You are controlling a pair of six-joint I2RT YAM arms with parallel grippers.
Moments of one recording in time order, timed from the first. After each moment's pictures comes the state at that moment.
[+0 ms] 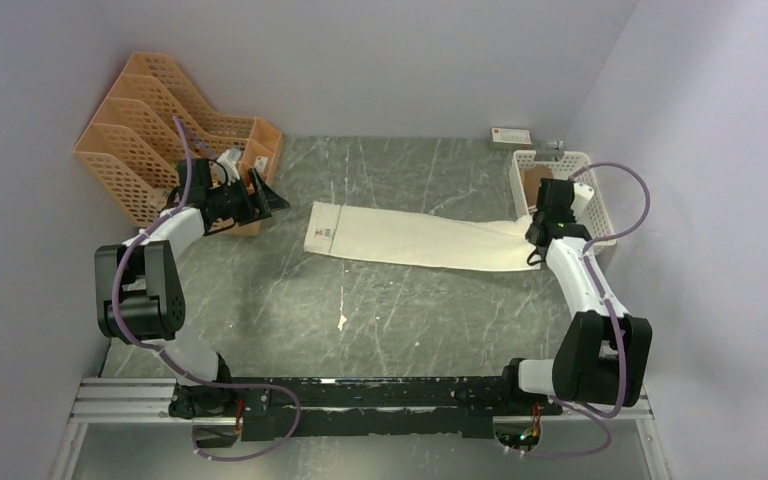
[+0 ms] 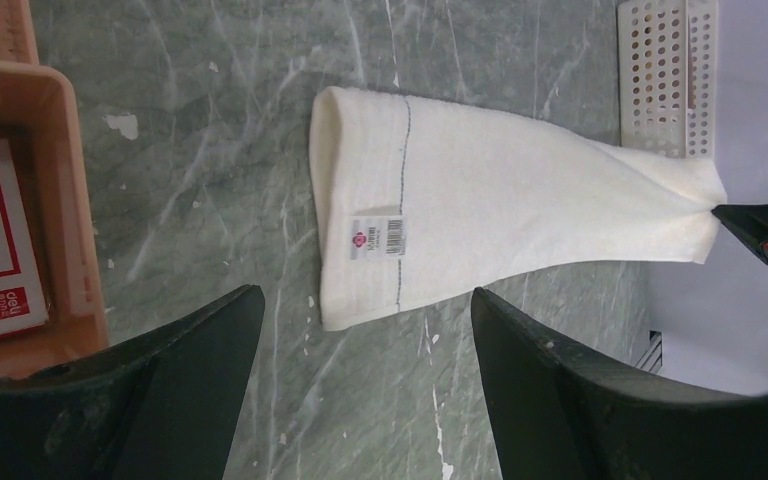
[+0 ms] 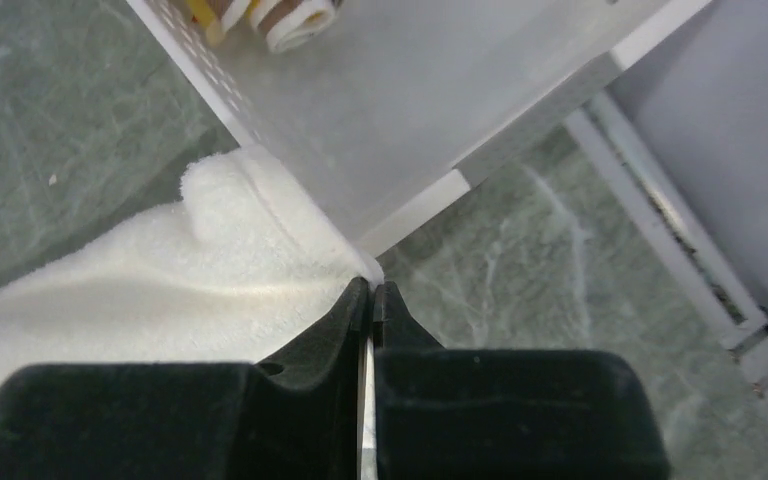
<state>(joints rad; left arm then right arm) 0.09 1.66 1.01 -0.07 0.73 -0.38 -0.12 1.33 0.90 -0.41 0.36 0.37</state>
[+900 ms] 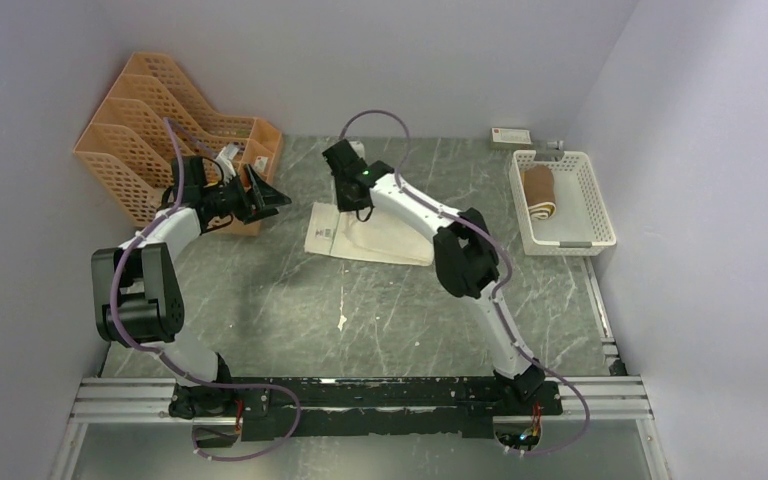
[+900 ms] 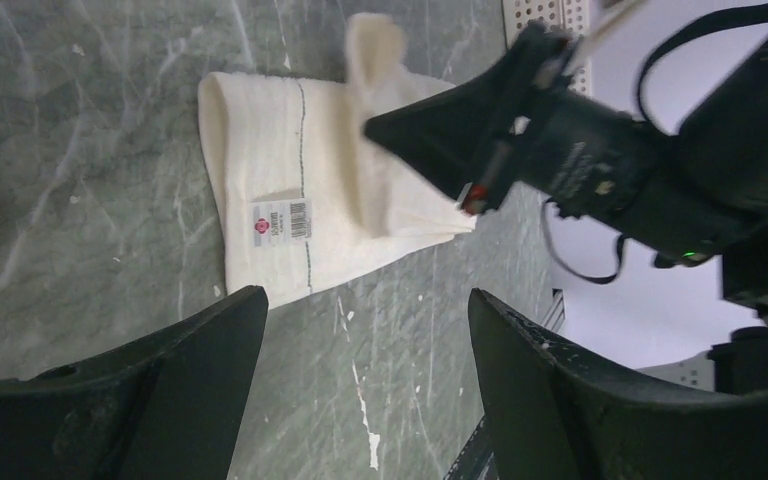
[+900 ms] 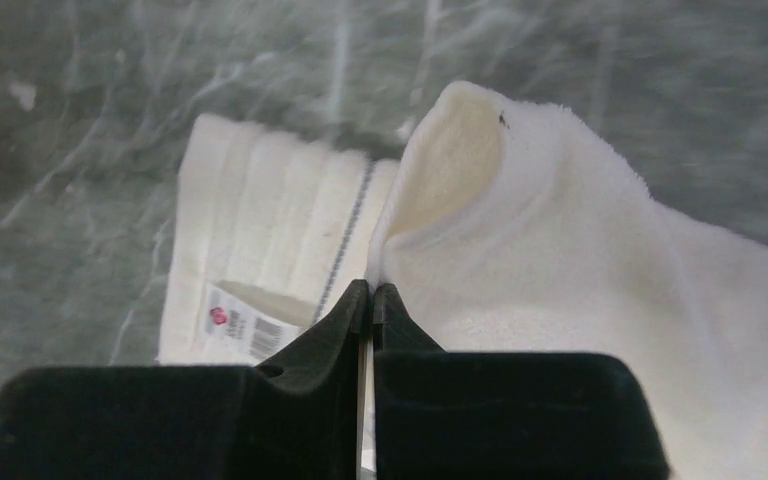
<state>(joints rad) 0.11 1.64 1.01 -0.05 0.91 -0.48 0.71 2.34 2.09 -0.68 0.25 0.45</state>
